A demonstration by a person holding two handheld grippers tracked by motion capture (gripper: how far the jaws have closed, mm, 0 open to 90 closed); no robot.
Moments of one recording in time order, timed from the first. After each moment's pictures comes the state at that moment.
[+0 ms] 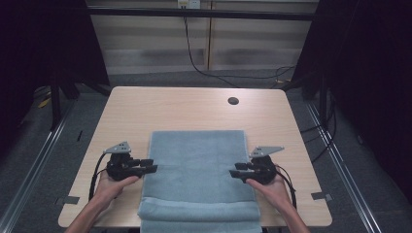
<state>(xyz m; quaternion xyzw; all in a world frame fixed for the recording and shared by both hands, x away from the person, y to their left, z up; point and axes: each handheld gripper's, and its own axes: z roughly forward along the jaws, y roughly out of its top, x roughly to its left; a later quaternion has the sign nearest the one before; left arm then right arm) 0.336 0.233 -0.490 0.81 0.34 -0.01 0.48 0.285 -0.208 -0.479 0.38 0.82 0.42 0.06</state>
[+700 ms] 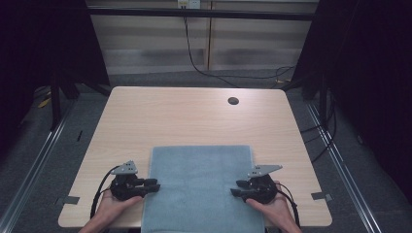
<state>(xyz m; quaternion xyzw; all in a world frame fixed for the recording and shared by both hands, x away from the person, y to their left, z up) 0.271 0.227 -0.507 0.84 0.31 -0.02 0.45 0.229 -0.207 -0.497 0.38 0.84 0.39 0.05</state>
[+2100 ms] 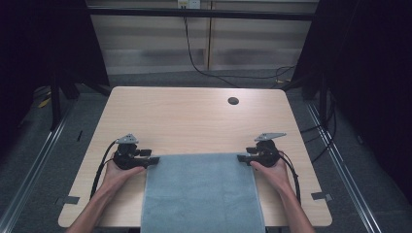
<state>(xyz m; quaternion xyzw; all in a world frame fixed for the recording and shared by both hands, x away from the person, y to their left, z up) 0.366 0.234 -0.506 0.83 0.35 0.02 0.44 0.336 -0.244 -0.502 0.45 0.80 0.39 0.09</state>
